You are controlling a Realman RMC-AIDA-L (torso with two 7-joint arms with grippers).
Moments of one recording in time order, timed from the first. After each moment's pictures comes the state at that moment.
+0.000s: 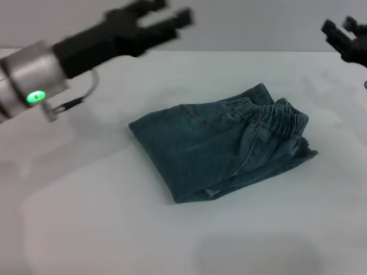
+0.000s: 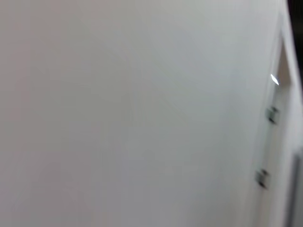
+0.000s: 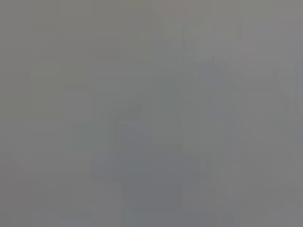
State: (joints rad) left arm -0.49 -2.06 1.16 0.69 1.11 1.35 -1.37; right arm 0.62 2.04 -0.32 -0.31 -1.59 -1.21 1.03
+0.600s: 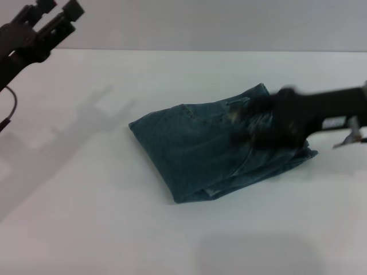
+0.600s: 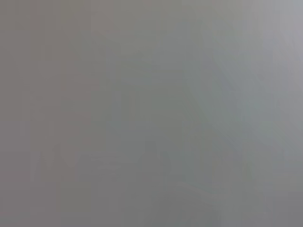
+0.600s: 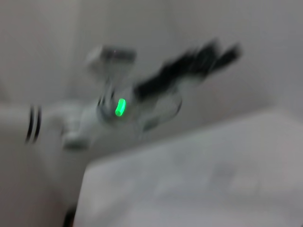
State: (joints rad) left arm -0.29 -2.06 1.11 0.69 0.90 1.36 -1.23; right arm 0.69 1.97 -0.96 -0.65 -1.83 -1.70 1.56
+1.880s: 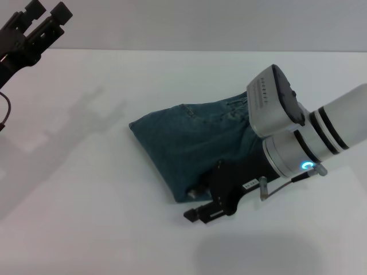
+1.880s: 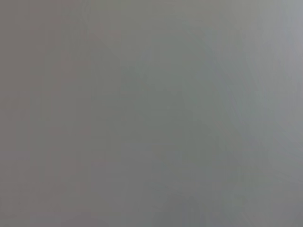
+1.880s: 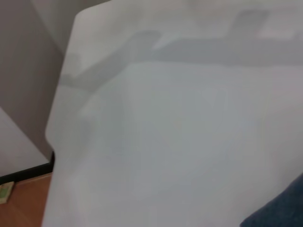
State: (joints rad) left arm -0.29 -2.06 1.08 0.64 0.89 1.37 -1.23; right arm 0.88 2.09 -1.27 -0.45 -2.06 -1.35 1.59
